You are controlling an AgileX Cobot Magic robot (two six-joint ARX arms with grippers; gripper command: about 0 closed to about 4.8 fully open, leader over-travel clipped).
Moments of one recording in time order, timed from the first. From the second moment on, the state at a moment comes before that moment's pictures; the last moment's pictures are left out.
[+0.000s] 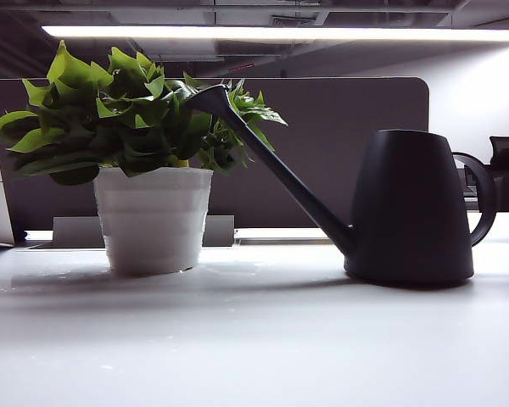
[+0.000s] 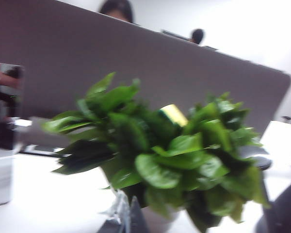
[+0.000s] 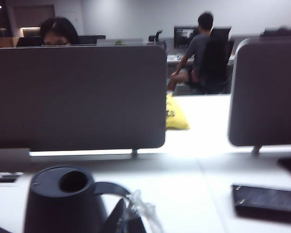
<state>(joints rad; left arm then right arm) 0.03 0.06 0.25 -0.02 0.22 -0.27 -0.04 0.19 0.43 -0.08 -0.07 0.00</state>
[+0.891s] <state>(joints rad) -0.66 1.13 0.84 0.13 0.06 0.01 -0.04 1.38 0.70 0.30 -0.20 -0.29</state>
